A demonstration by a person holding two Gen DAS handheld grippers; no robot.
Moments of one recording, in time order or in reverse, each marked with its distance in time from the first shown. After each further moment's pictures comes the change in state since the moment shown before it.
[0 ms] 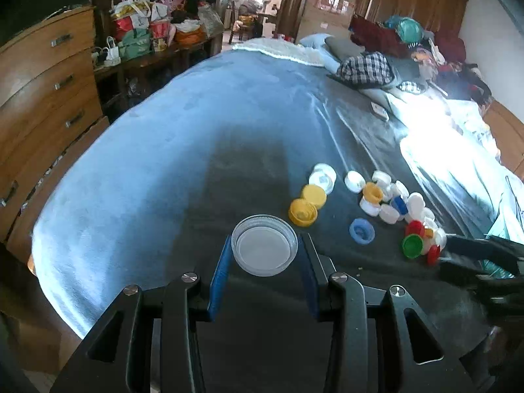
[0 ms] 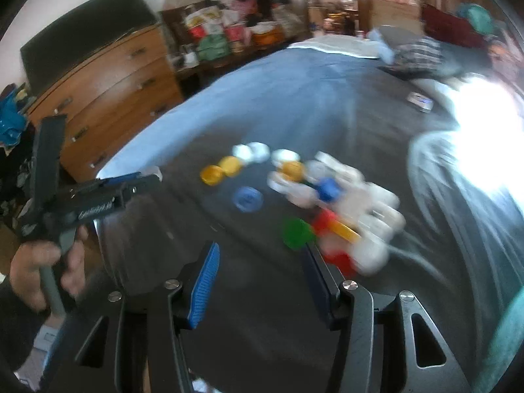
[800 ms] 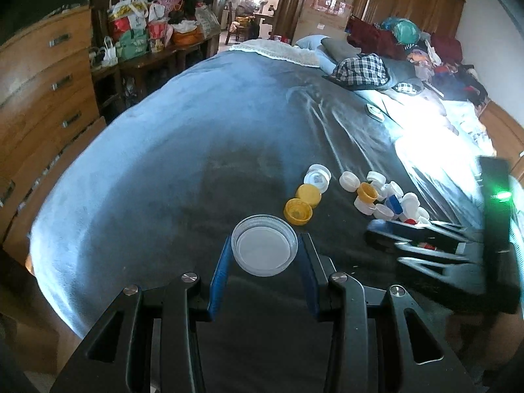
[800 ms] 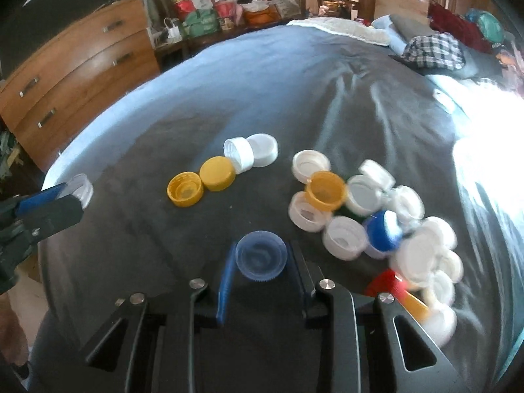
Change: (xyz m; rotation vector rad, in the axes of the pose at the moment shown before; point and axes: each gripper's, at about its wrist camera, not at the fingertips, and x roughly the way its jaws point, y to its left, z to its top) left arm -0.003 -0.005 0.000 0.017 0.001 -0.012; right arm 0.072 0.000 0.023 0.006 0.053 -0.121
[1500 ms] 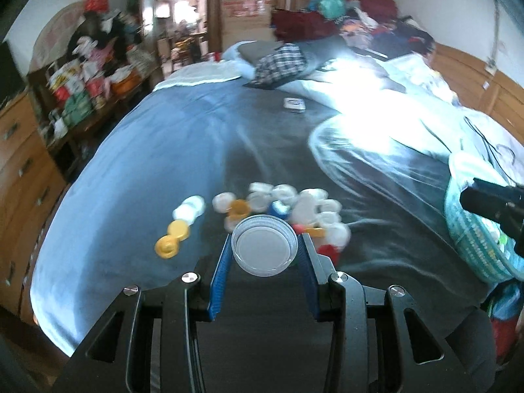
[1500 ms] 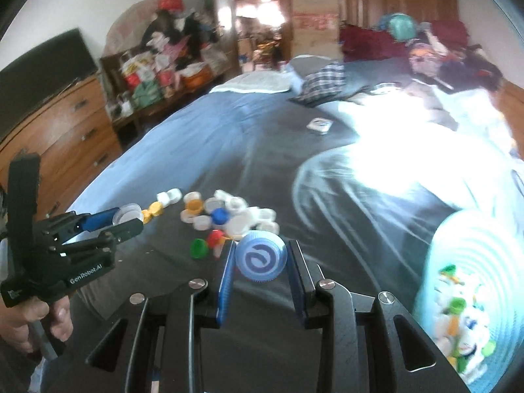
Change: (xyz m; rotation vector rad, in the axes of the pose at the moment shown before) left arm -0.033 -0.172 0.007 0.300 -0.036 -0.058; right arm -0.218 -0.098 -0.075 0.200 -0.230 -0.189
